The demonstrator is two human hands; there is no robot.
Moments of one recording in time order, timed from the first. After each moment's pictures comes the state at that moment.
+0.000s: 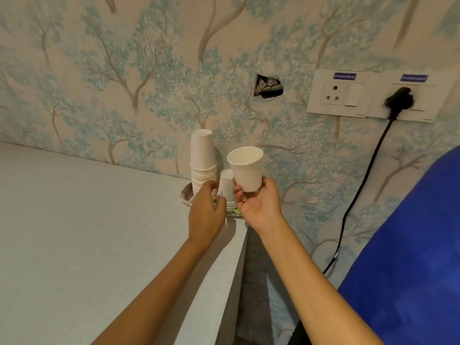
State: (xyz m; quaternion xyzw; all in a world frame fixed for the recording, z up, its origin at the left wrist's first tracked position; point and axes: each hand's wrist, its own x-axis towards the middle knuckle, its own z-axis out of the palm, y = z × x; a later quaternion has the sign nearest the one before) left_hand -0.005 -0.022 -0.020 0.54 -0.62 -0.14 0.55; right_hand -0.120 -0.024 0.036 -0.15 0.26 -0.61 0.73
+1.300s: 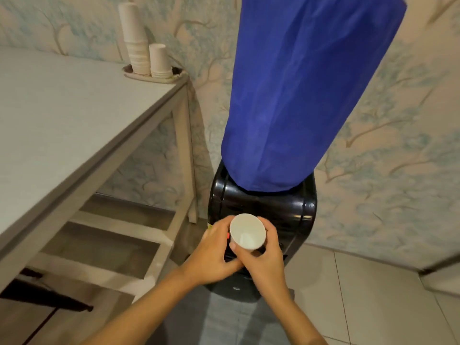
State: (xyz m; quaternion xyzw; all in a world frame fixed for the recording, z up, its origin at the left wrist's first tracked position) left_hand -0.183 0.423 -0.205 0.40 -0.80 -0.32 0.31; right_hand -0.325 0.470 -0.195 -0.48 0.56 -0.55 0.39
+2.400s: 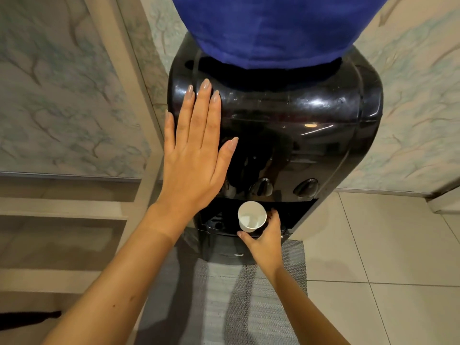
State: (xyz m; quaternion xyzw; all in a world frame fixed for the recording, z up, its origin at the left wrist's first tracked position) left_hand -0.212 0.307 -0.337 0.45 -0.82 0.08 0.35; right_hand -0.361 0.402 -0.548 -0.38 0.75 -0.44 0.33
